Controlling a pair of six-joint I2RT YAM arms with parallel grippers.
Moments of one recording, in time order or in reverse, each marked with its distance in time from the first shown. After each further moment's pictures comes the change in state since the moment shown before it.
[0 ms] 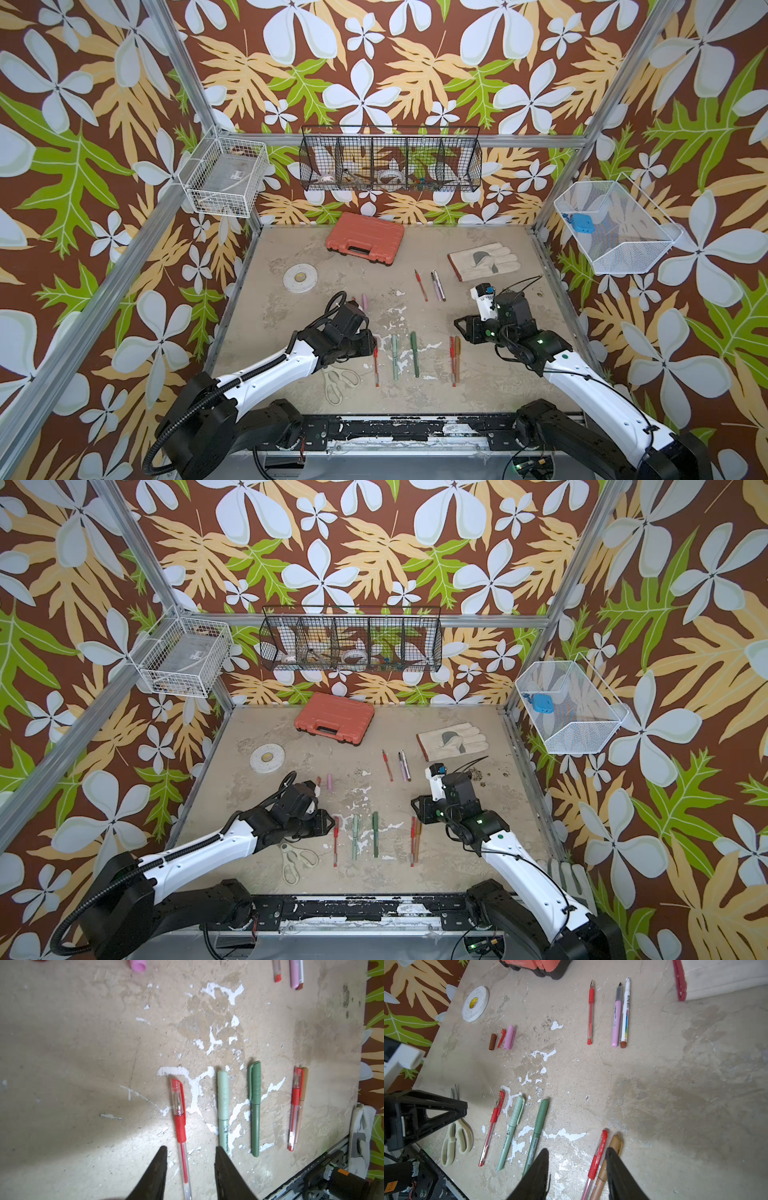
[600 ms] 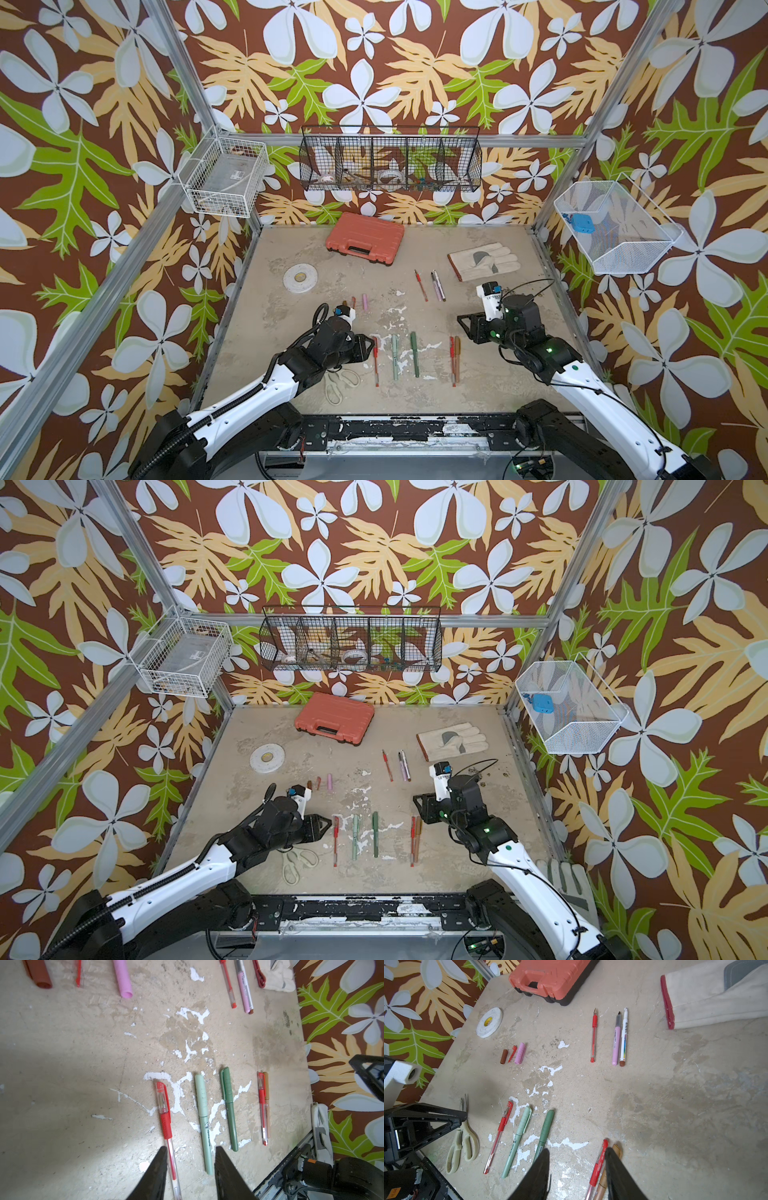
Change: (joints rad) left arm -0.002 -0.241 -0.133 0.150 0.005 -0.018; right arm 0.001 -0.097 -0.010 0.019 0.016 -0.004
